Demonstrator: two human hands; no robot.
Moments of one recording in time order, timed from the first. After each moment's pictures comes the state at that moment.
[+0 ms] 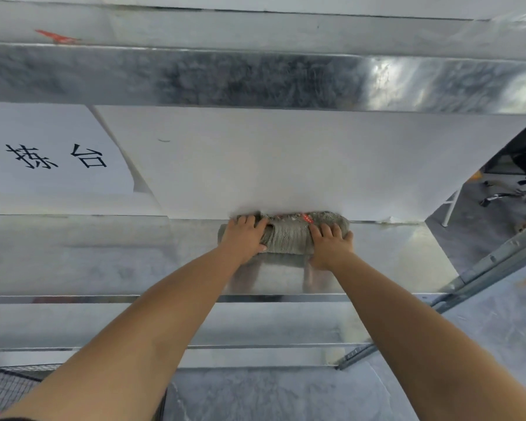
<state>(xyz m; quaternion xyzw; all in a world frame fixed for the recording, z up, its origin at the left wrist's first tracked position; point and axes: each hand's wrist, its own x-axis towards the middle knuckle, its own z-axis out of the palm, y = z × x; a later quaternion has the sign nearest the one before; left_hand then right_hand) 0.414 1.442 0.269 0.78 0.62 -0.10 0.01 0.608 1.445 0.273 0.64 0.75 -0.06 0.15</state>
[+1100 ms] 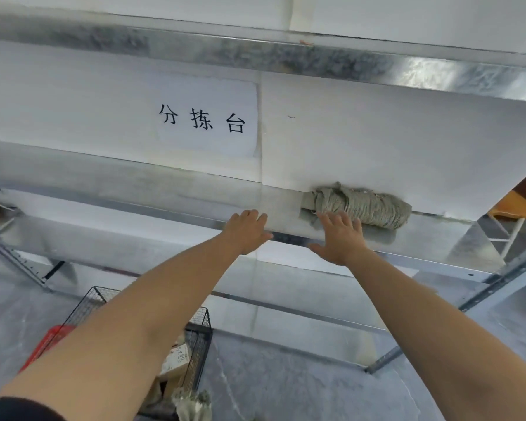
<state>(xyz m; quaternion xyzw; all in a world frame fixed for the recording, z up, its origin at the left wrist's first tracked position) 0.290 1.221 0.310 0.72 0.69 -0.07 0.01 0.501 1.266 0.318 0.54 0.84 -0.02 0.04</state>
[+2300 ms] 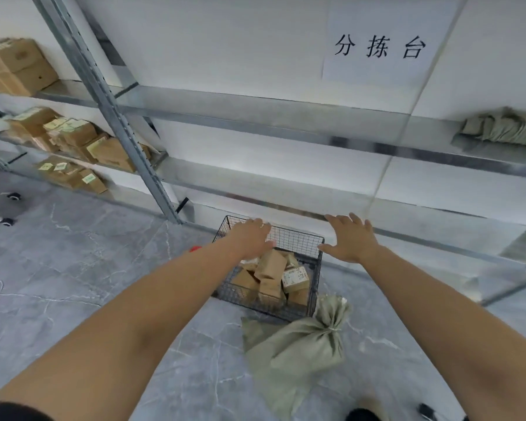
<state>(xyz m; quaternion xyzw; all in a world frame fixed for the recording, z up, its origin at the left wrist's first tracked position) 0.011 0.829 0.262 0.67 0.72 -0.16 0.11 0.218 0.925 0.253 0.46 0.88 -0.09 0.12</state>
